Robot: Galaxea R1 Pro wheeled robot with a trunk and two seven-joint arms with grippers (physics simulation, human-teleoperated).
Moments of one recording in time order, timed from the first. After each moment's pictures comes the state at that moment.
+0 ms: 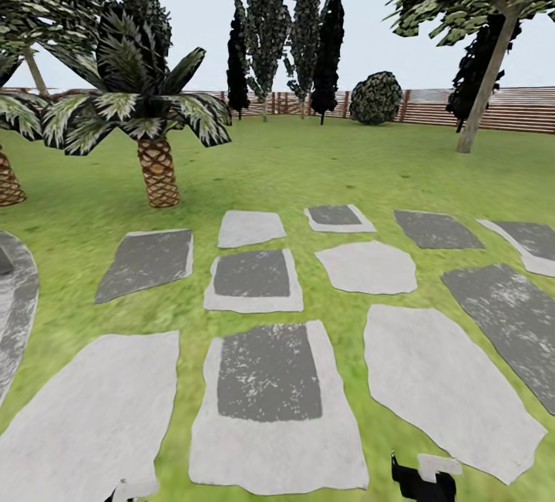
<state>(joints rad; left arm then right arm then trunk) -0.34 0.09 0.20 -0.15 -0.16 -0.36 0.12 -0.46 -0.09 0.20 -0.03 -0.29 -0.53 -0.13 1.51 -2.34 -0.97</state>
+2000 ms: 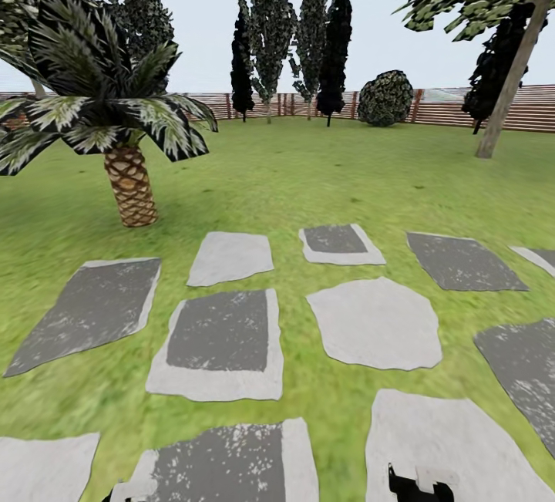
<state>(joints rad) -0.34 0.10 0.20 -0.15 -0.16 -0.37 0.13 -0.43 -0.08 0.20 -0.03 -0.30 -0.52 -0.14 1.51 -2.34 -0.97</state>
